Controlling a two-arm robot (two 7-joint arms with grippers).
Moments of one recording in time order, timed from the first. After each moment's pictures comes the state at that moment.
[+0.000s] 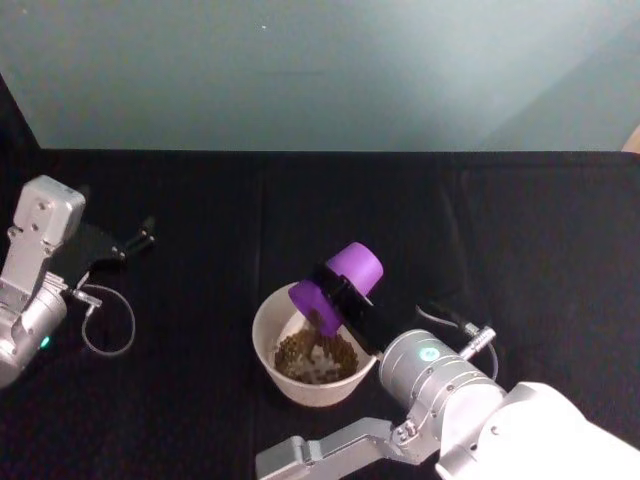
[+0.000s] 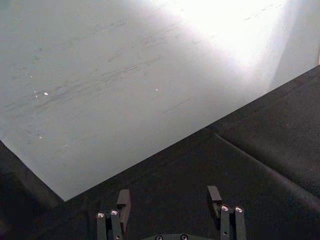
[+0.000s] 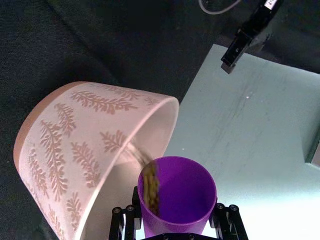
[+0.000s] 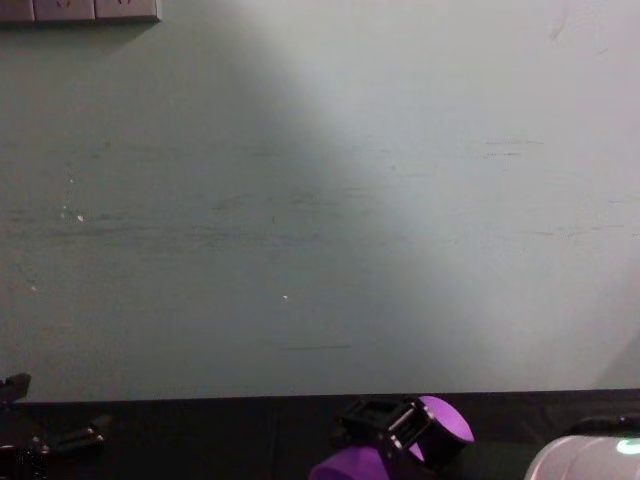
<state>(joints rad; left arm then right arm) -0.20 0.60 0.45 -1.41 -0.25 -0.12 0.03 0.26 0.51 -0.87 -1.90 -1.51 0.25 0.59</state>
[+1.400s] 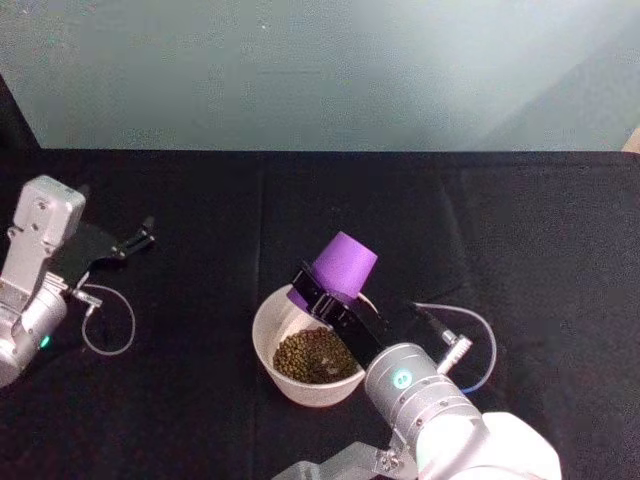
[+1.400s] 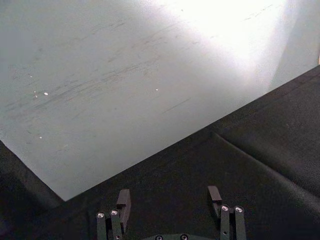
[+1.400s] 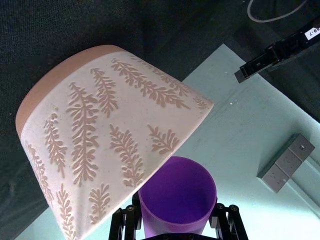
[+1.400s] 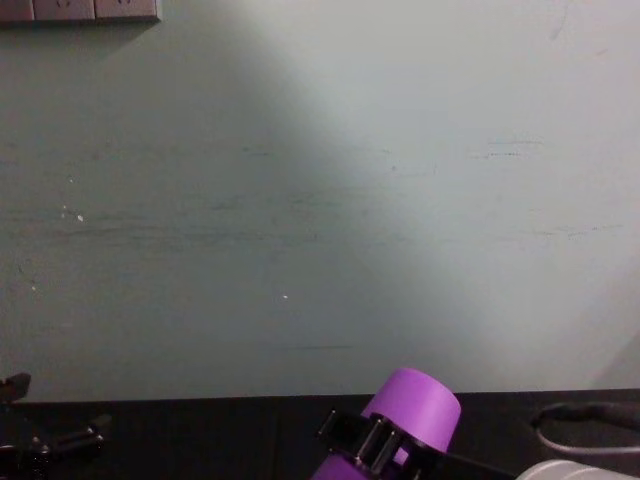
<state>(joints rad) -0.20 0.60 0.45 -1.41 -0.25 -0.12 0.03 0.32 0.51 -1.01 -1.87 -1.88 0.26 0.66</state>
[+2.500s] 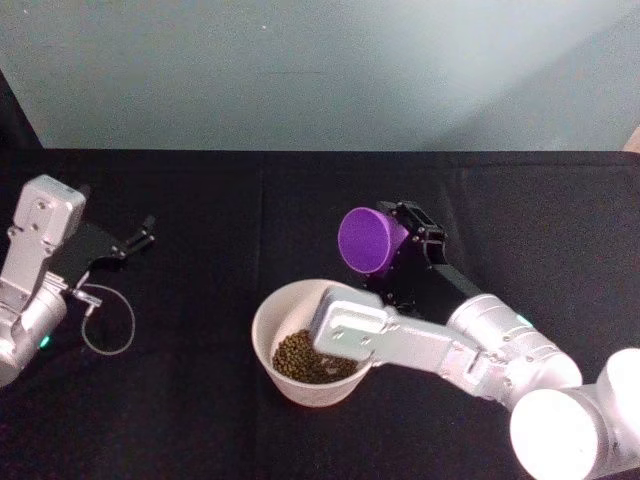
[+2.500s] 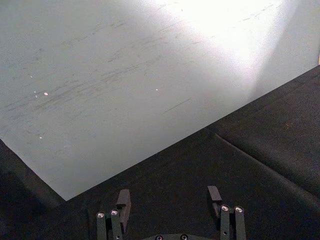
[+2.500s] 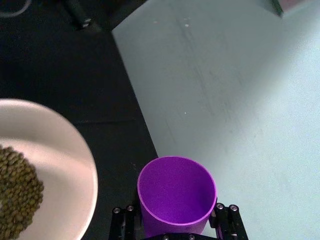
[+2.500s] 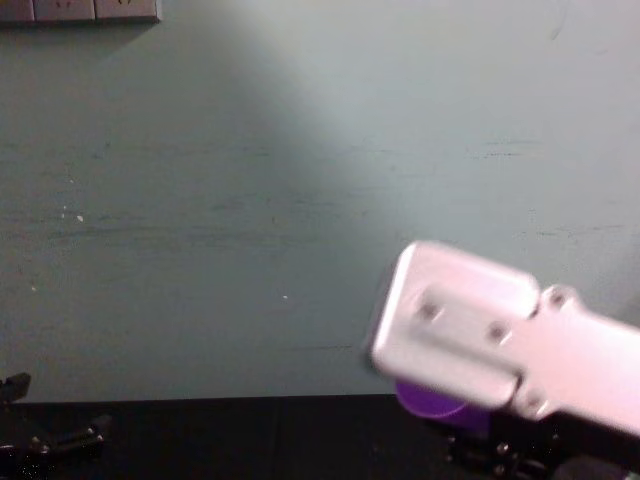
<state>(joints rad) -0.20 0.60 0.45 -1.41 -0.25 -0.12 0.03 0.02 0.36 -0.46 -1.92 -0.87 0.25 0.29</state>
